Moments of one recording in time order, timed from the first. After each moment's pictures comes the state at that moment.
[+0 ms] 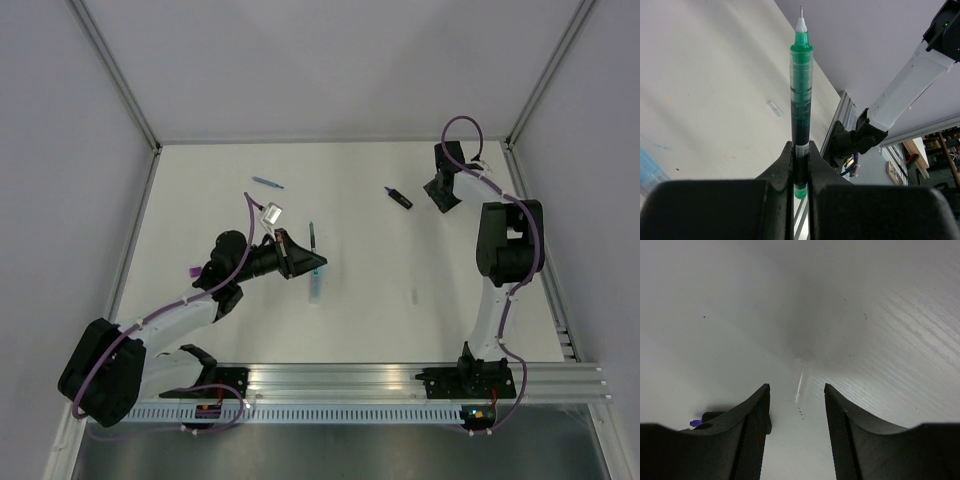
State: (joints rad) left arm -0.54 1.15 0.46 0.62 0.63 -0.76; right arm 0.06 2.06 1.52 -0.51 0.34 1.03
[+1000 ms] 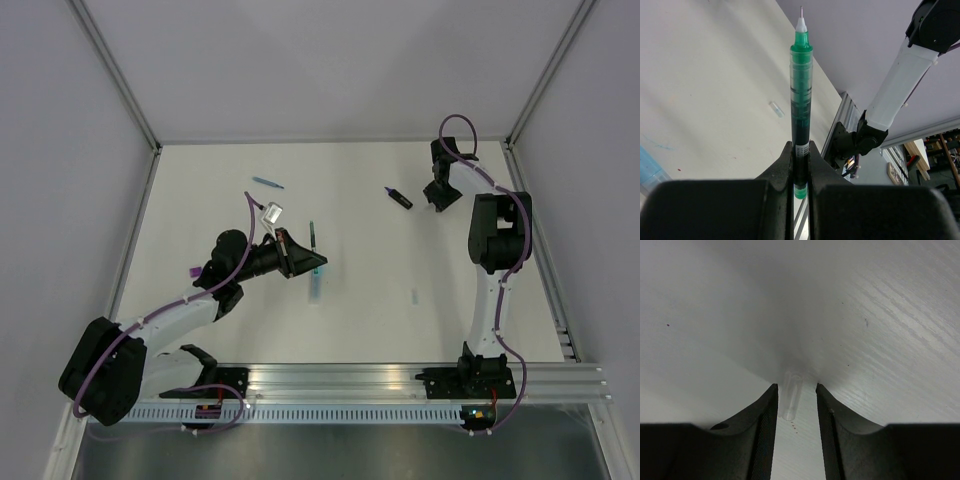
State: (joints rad) left arm -0.54 1.16 0.46 0.61 0.62 -0.76; right arm 0.05 2.22 1.74 -0.72 0.32 1.03
